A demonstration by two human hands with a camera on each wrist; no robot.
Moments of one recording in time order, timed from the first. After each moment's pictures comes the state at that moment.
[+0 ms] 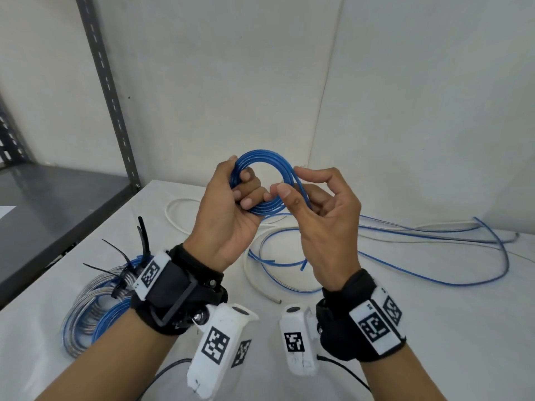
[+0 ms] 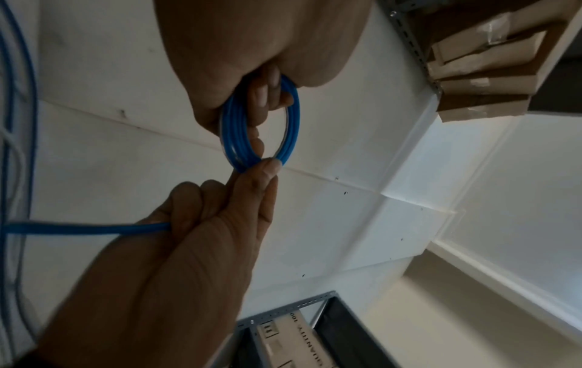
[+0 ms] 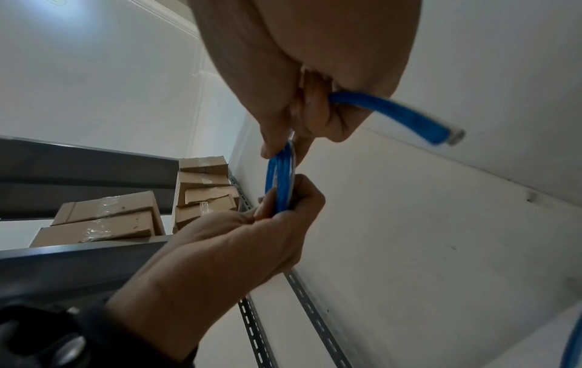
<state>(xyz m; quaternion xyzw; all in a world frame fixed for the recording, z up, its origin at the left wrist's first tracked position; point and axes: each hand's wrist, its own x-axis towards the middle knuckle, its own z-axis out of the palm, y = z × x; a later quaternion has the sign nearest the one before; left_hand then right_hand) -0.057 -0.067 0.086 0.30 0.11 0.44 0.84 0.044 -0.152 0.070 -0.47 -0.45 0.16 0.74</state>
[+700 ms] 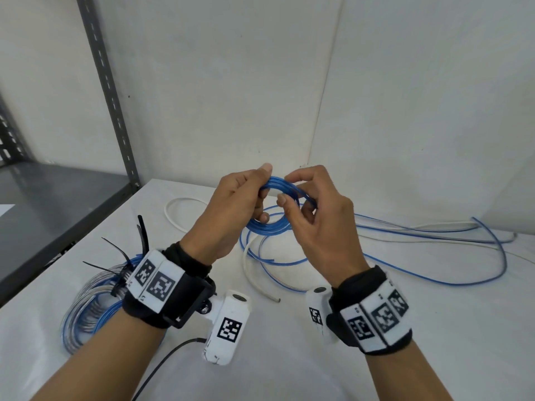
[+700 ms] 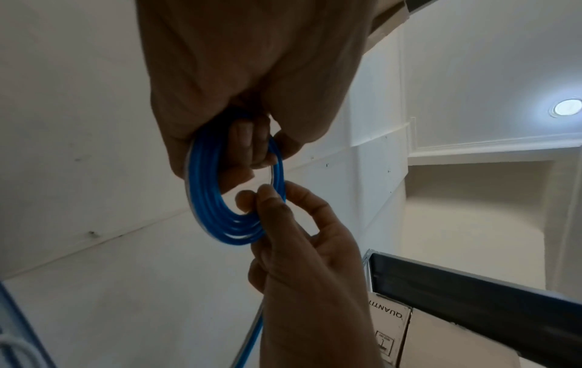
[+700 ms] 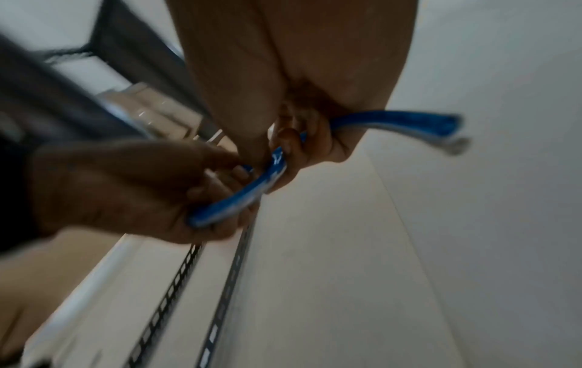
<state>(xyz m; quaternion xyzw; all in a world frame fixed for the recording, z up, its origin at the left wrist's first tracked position) -0.061 -0.065 0.085 0.64 0.24 0.40 0.62 0.064 -0.155 0.064 -0.60 -0.59 -0.03 0.54</state>
